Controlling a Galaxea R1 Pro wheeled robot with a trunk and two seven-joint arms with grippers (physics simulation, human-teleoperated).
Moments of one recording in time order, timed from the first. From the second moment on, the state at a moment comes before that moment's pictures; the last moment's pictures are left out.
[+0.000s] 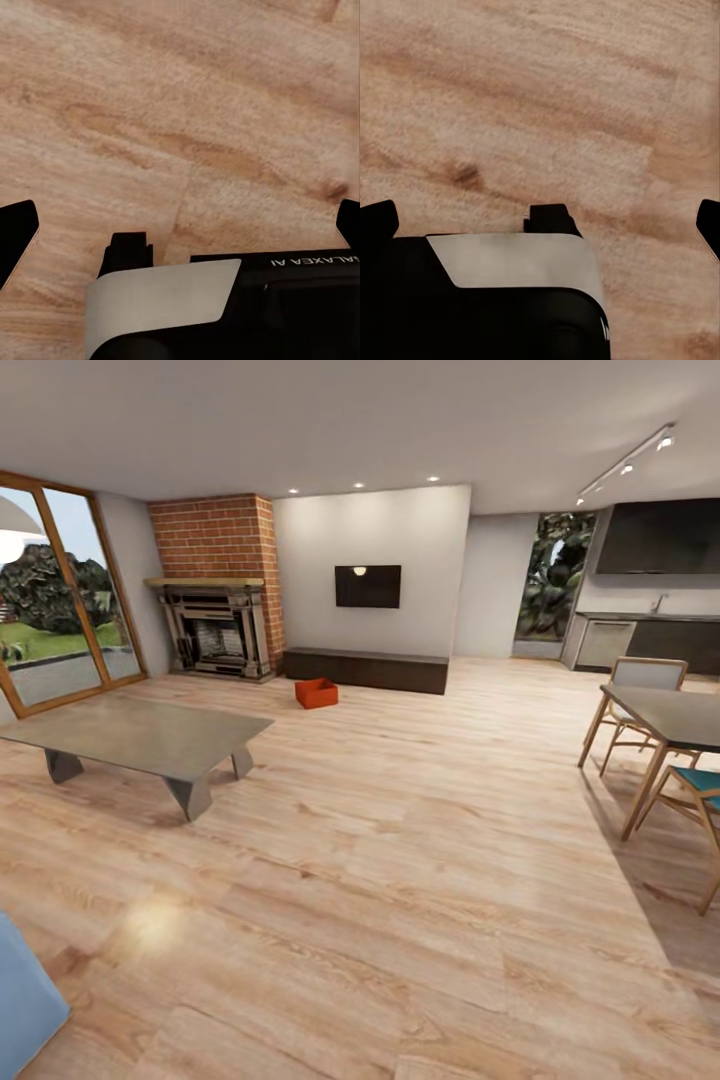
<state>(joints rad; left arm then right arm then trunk) -0.40 0.00 -0.07 0.00 0.10 0.09 -0.09 -0.27 0.07 0.53 0.03 -0.54 -0.11 -0.15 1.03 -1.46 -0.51</state>
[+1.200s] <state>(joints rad) -0.40 0.00 -0.07 0.00 0.10 0.09 -0.09 -0.27 0.07 0.54 0.03 -0.54 -0.11 -0.15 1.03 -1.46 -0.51</state>
